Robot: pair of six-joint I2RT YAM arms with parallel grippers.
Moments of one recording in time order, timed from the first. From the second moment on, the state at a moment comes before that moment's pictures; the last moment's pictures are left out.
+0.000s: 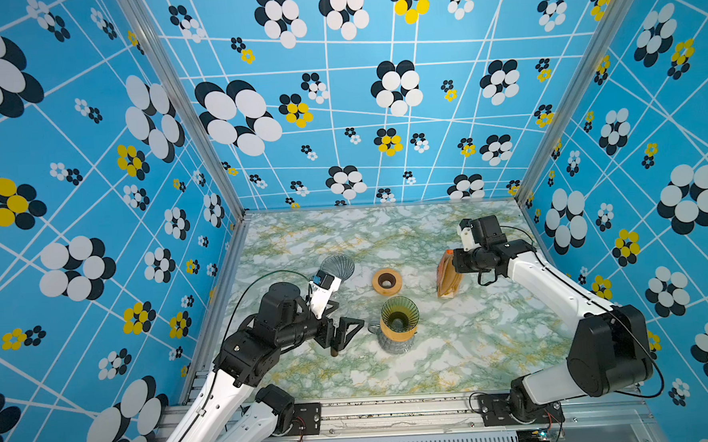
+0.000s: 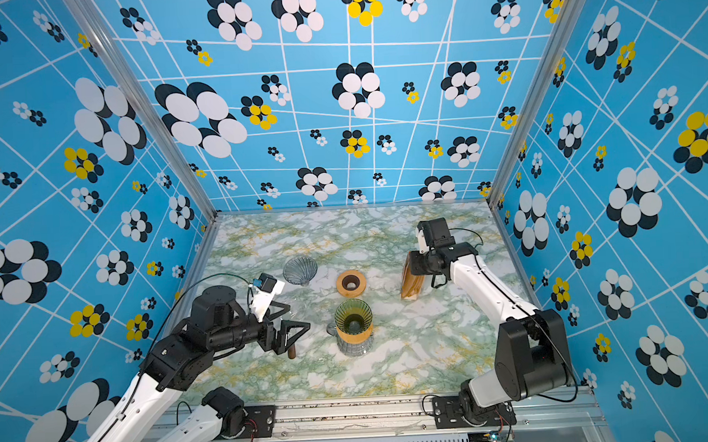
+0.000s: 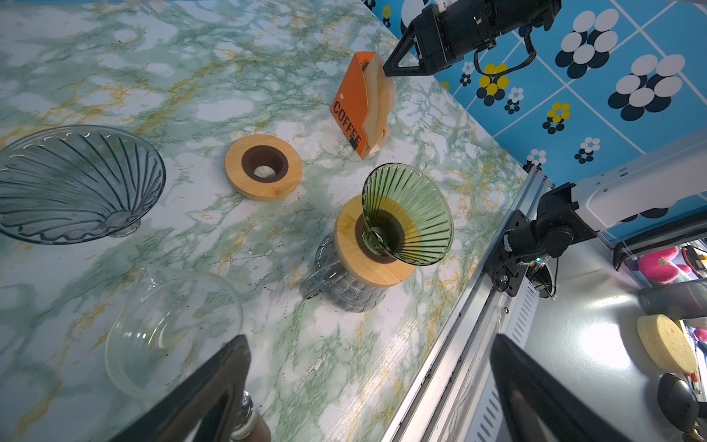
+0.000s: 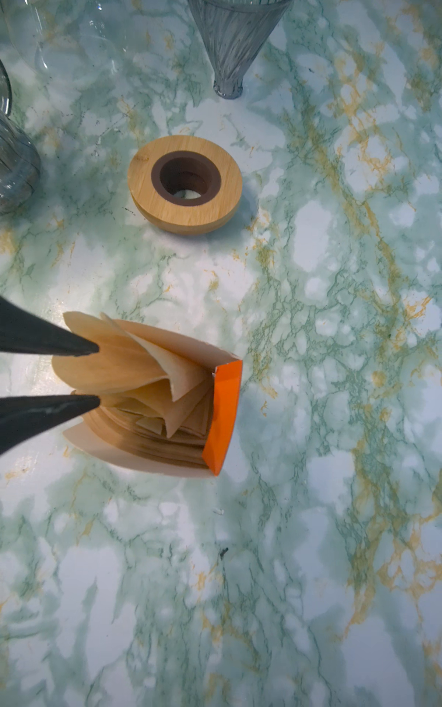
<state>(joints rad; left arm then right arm) -0.52 0.70 0.81 -0.68 0.47 -0.18 0.24 1.48 1.13 -0.62 -0.05 0.17</state>
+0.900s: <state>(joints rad) -0.52 0.69 0.81 -0.68 0.47 -0.18 0.24 1.59 1.22 -0.64 -0.05 0.12</state>
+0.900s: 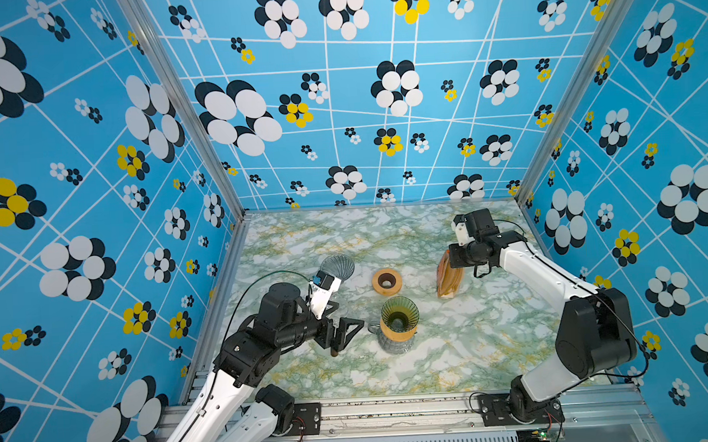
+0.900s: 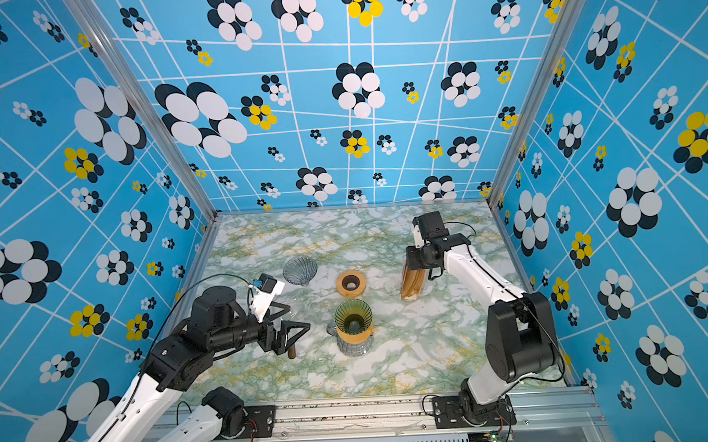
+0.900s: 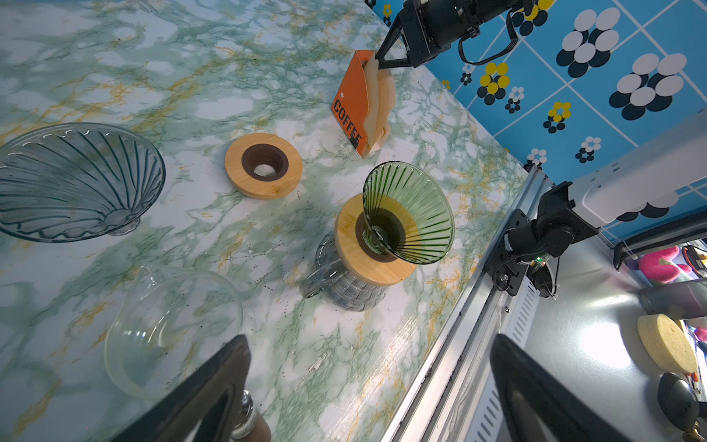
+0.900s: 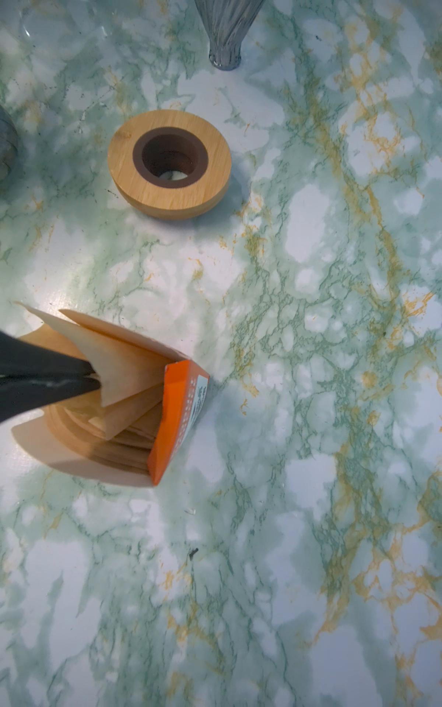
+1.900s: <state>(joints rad) -0.50 0.71 0.81 -0.68 0.47 -0.18 0.31 1.25 1.38 -0.87 -0.24 0.15</state>
